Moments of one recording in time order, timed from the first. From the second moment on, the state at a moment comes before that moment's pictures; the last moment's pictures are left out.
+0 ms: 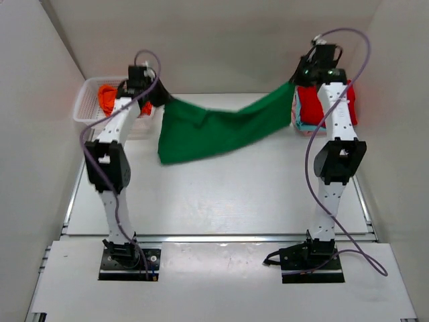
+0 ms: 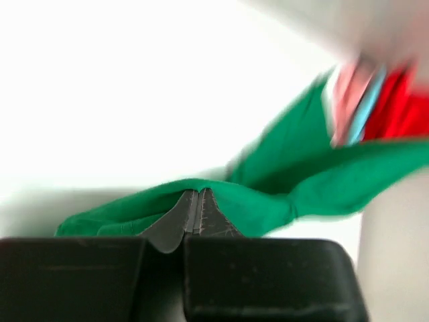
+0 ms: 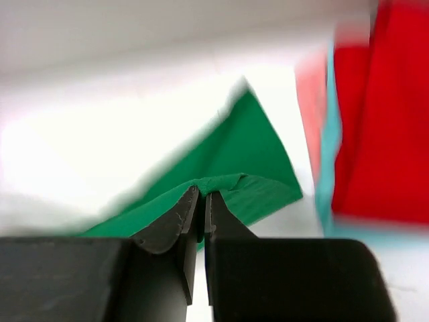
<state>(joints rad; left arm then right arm) -0.13 1.91 1.68 -0.45 0.31 -0.58 -0.01 2.09 2.17 -0.73 -0.15 0.24</state>
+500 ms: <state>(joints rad) -0.04 1.45 1.38 -0.22 0.42 -0.63 -0.15 1.68 1.62 -0.43 -0.39 0.32</state>
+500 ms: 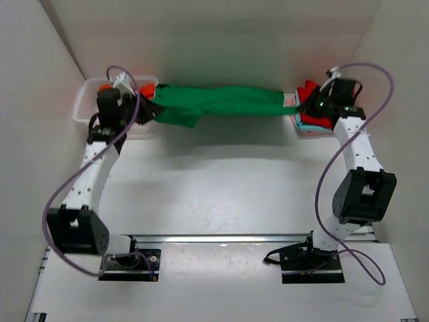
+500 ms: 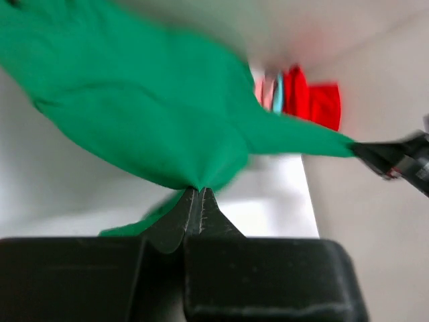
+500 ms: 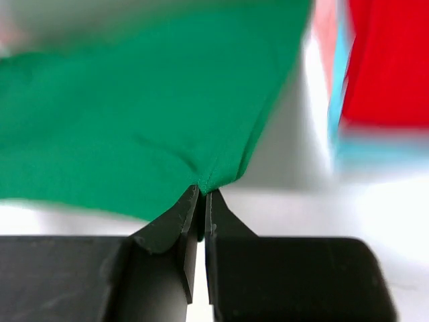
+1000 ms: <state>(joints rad) -0.18 0.72 0.29 -0.30 0.36 -0.69 0.01 1.04 0.53 -0.46 -0.29 0.35</state>
